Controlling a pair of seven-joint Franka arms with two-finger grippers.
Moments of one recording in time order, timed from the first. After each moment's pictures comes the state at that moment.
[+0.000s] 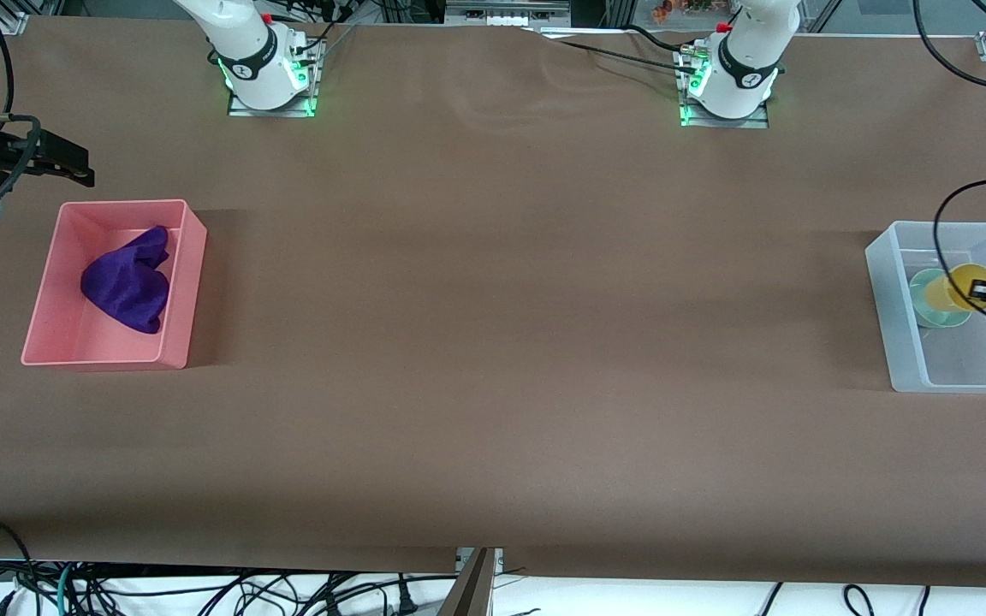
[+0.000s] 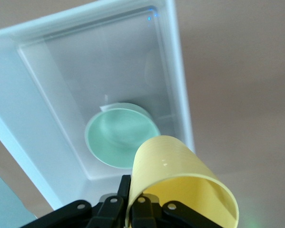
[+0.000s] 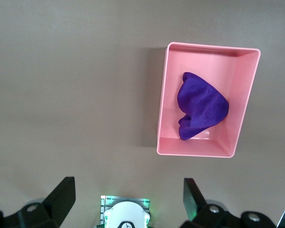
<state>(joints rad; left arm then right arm) 0.61 0.60 -0.25 -1.45 0.40 1.71 0.52 0.00 0.14 0.05 -1.33 -0.05 1.28 -0.06</state>
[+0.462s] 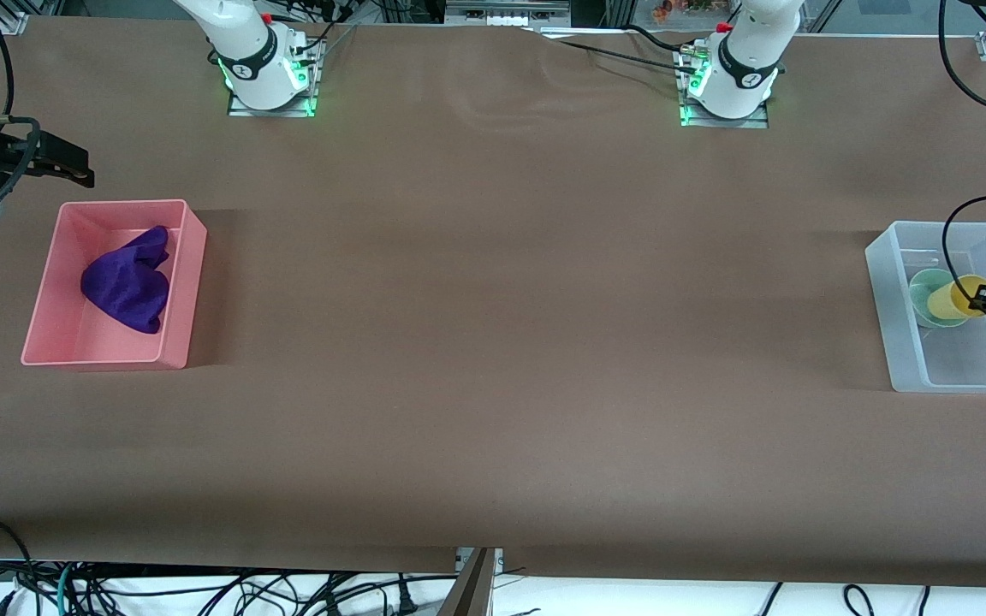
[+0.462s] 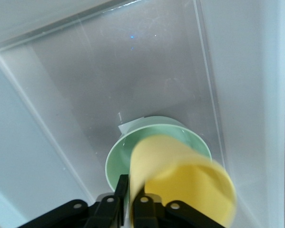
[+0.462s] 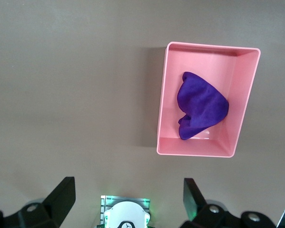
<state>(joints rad) 0.70 0.71 -0.26 -1.47 0.39 1.85 0.64 0.00 0.14 0.05 -1.33 -0.05 1.28 -0.06</state>
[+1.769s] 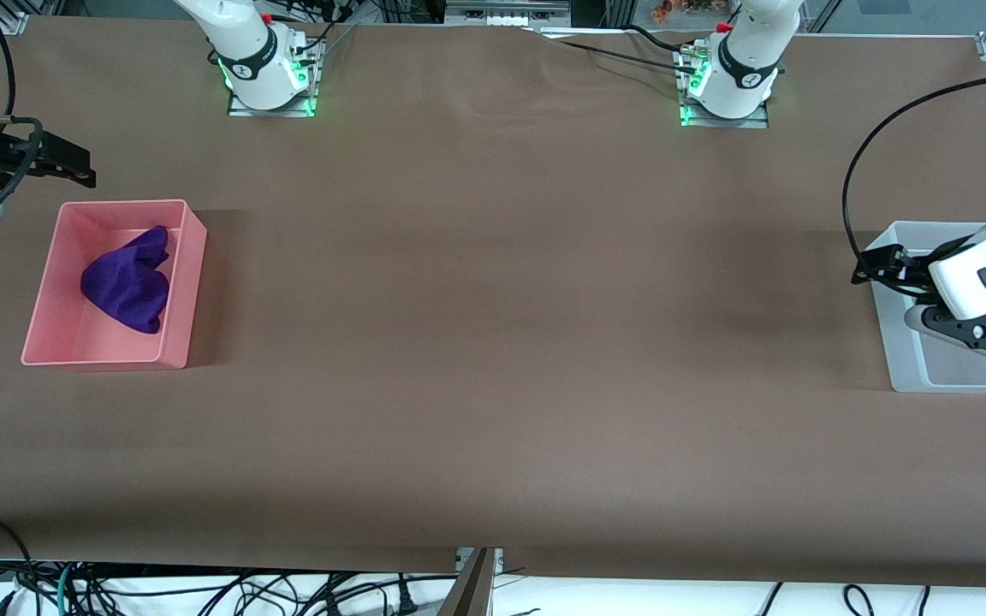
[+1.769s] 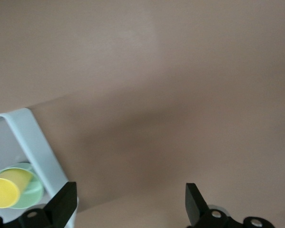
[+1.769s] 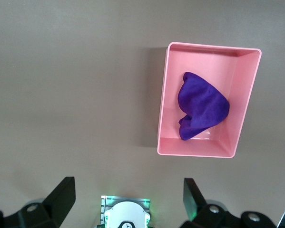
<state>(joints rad) 0.67 0.40 -0.81 -1.41 0.21 1.51 0.16 0.00 0.14 0.05 -1.33 -0.05 1.28 -0.06</state>
